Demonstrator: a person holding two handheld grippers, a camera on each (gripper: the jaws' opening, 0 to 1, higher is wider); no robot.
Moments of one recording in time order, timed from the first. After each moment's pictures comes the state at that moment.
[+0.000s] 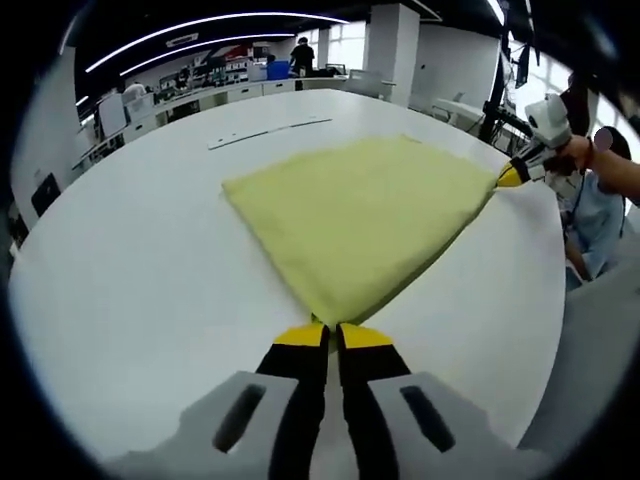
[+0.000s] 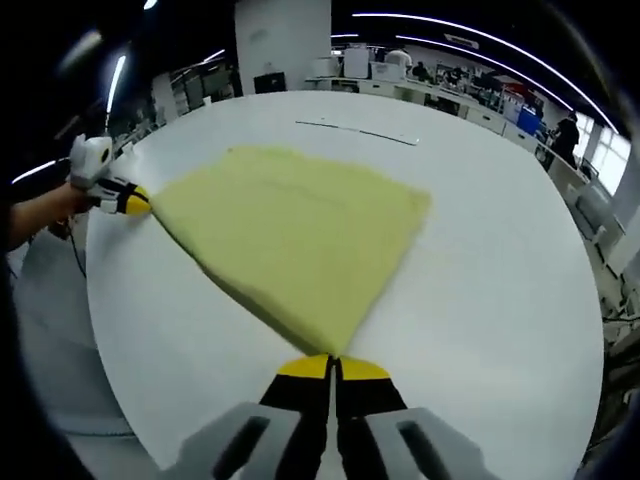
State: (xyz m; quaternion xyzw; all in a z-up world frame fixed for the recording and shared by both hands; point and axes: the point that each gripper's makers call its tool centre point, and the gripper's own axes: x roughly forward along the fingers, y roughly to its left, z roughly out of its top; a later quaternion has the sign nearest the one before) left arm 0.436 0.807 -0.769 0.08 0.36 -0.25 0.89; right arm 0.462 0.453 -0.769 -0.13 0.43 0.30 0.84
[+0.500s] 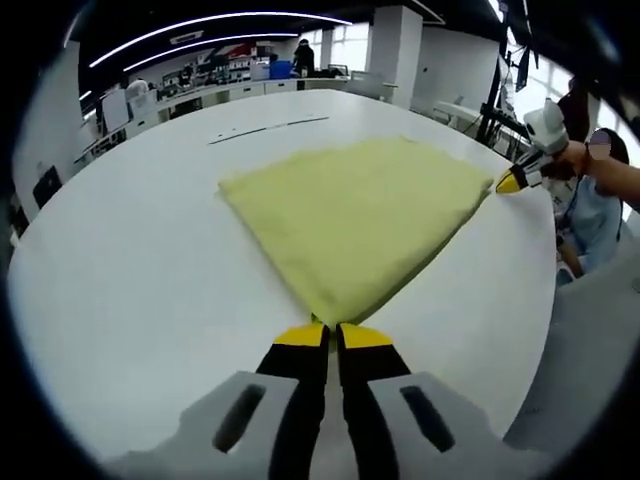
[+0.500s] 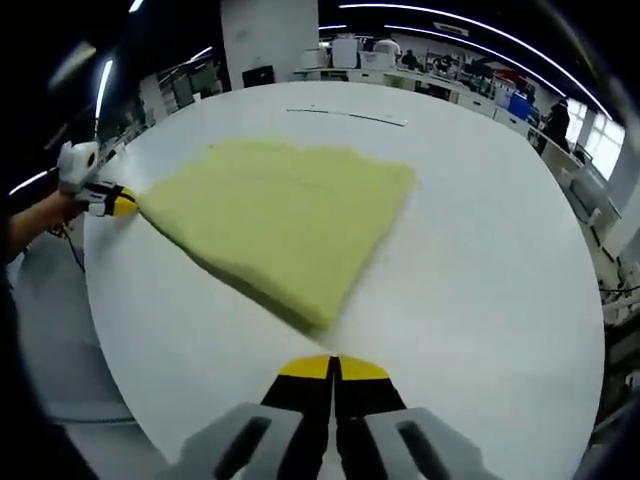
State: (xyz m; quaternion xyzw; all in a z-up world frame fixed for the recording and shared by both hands) left arm 0.411 0.803 -0.770 0.06 0.36 -0.25 0.90; right arm 0.440 0.435 -0.776 -0.11 0.45 0.27 0.85
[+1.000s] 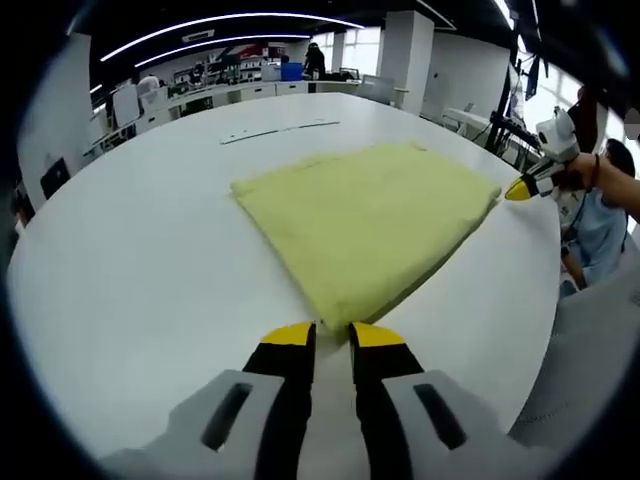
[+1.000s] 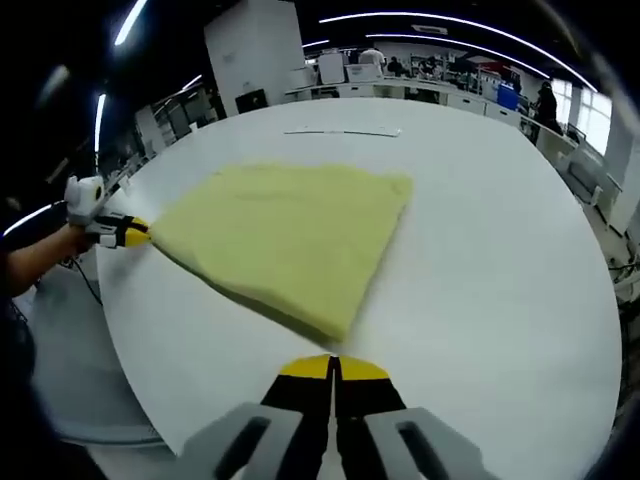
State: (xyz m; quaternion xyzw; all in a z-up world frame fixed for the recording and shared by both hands) left arm 0.416 0.813 -0.763 0.05 0.36 -0.22 0.91; right arm 0.437 0.455 -0.758 -0.05 0.43 0.30 0.85
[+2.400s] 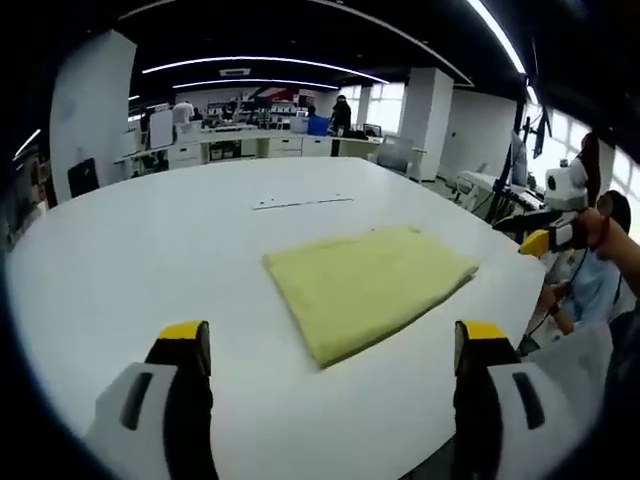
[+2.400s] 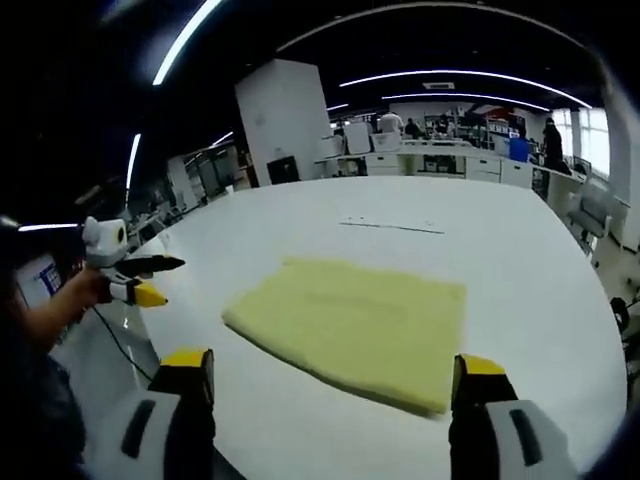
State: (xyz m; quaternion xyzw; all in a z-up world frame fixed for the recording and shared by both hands) left arm 0.382 0.815 -0.658 -0.01 0.26 -0.18 0.95; right arm 0.413 0.536 -0.650 0.01 0.29 0.34 0.89
